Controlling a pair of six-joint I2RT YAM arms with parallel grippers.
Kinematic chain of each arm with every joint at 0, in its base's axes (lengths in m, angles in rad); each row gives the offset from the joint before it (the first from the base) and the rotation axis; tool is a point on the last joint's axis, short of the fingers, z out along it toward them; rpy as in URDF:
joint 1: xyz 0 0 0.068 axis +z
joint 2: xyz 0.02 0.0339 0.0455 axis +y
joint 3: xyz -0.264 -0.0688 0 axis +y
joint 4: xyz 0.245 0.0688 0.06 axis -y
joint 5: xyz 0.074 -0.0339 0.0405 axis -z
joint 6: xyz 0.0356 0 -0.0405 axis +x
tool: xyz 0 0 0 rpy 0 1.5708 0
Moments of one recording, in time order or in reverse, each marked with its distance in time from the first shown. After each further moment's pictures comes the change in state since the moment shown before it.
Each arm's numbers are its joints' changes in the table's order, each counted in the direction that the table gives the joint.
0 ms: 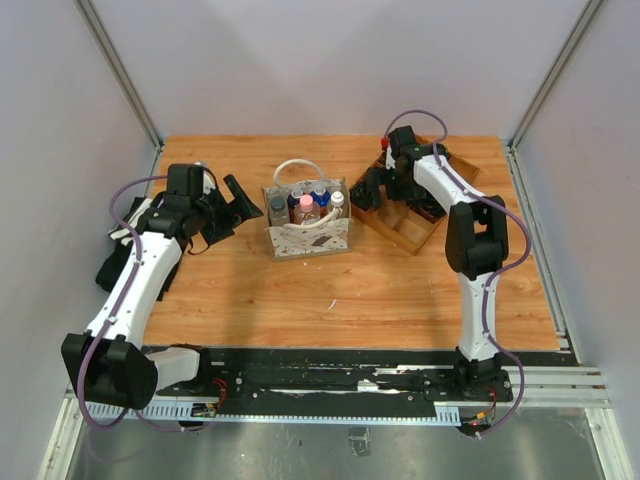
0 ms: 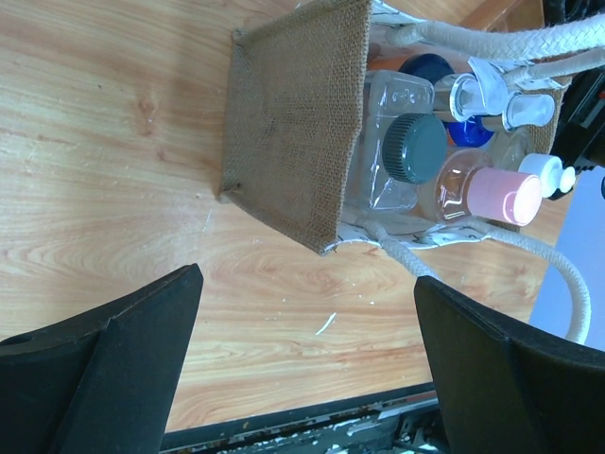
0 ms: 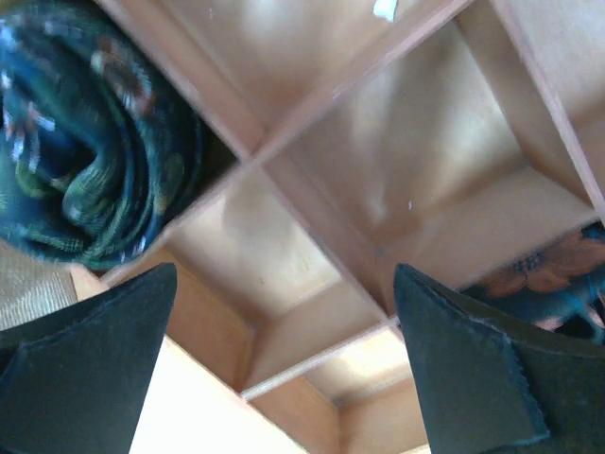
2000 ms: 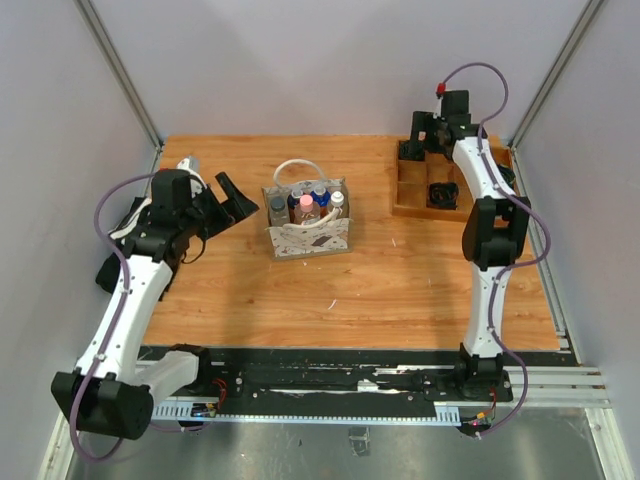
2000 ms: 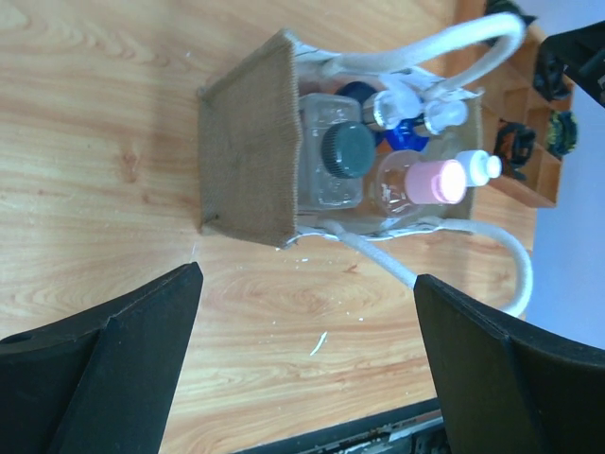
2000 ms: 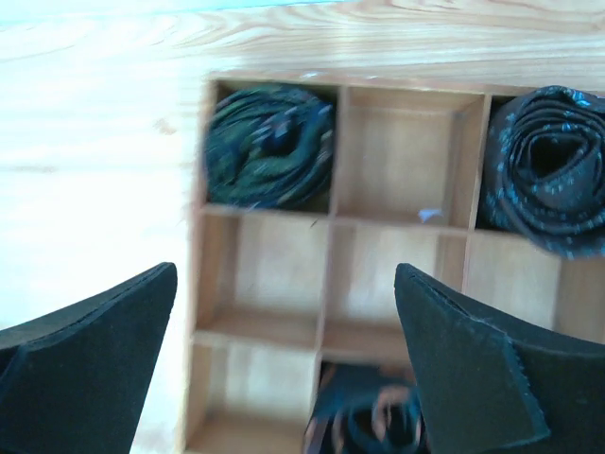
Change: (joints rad) left arm 0.000 -0.124 0.031 0.061 -0.003 0.037; right arm -0.239 0.148 -0.335 0.249 0.012 0.068
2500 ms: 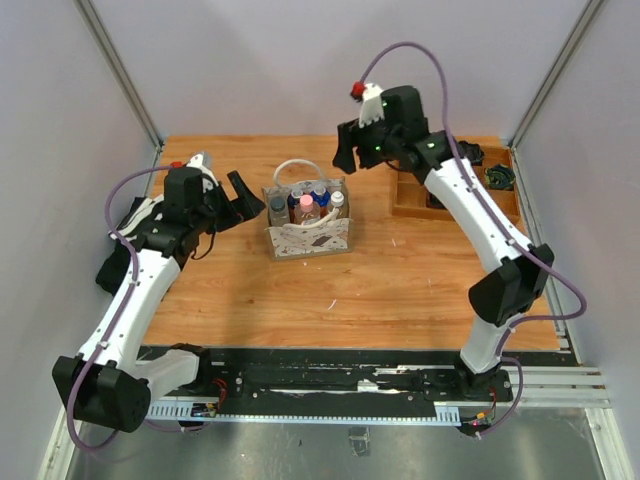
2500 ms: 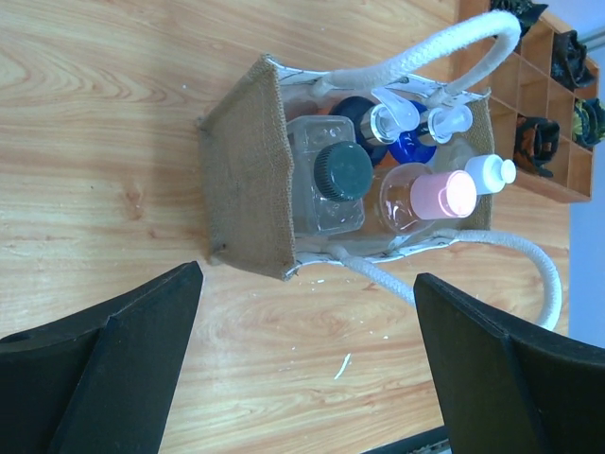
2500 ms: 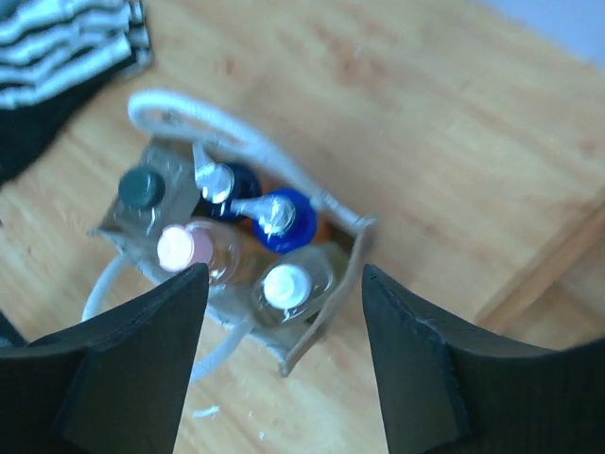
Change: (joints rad) left arm -0.054 0.013 0.036 0.125 -0.056 0.076; right arm 0.420 -0.575 0.263 -0.101 -0.237 -0.088
